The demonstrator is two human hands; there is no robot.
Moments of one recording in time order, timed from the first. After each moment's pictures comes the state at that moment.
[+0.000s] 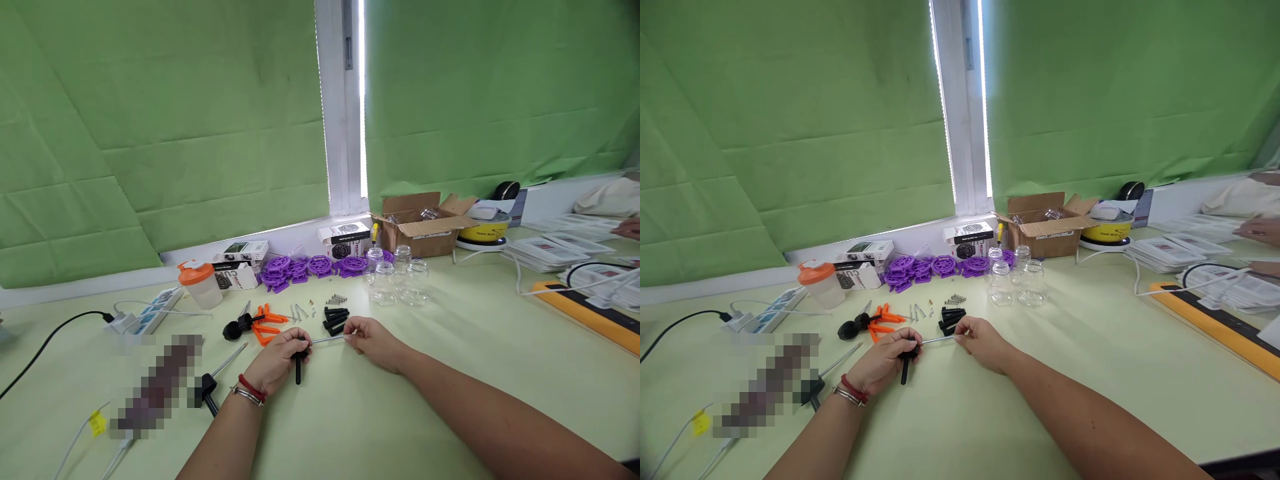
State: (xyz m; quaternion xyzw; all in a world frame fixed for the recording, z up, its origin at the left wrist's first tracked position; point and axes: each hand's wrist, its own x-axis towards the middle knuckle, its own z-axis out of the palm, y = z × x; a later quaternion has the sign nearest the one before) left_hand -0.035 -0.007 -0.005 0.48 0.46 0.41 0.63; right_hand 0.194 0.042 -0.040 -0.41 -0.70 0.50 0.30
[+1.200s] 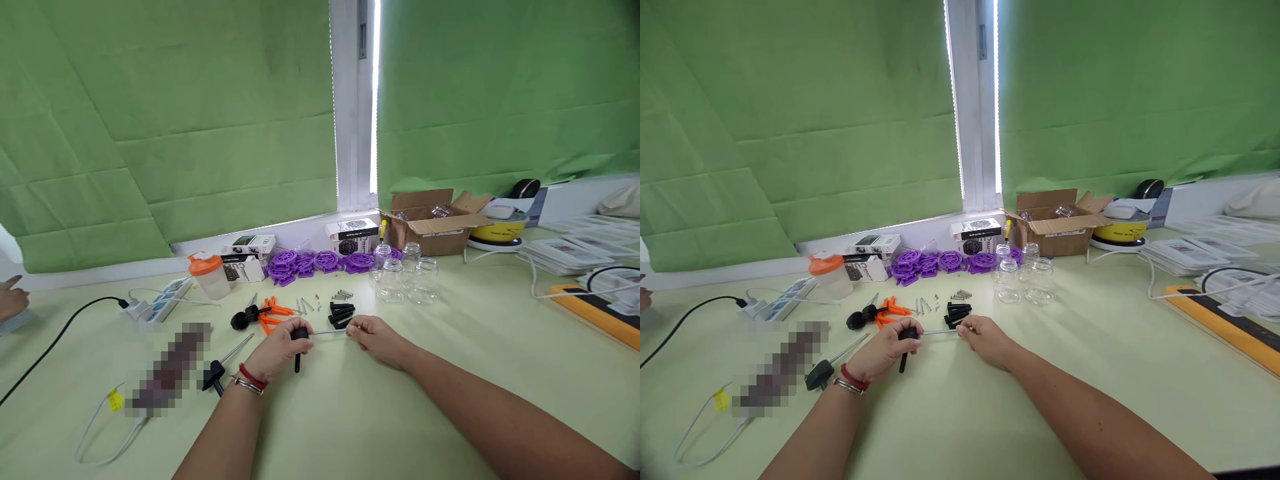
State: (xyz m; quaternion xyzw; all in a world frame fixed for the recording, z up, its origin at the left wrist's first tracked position) left_hand -0.040 -0.016 0.018 0.59 0.51 0.36 0.51; right_hand 0.193 0.038 -0.031 -0.41 -0.71 0.50 0.27
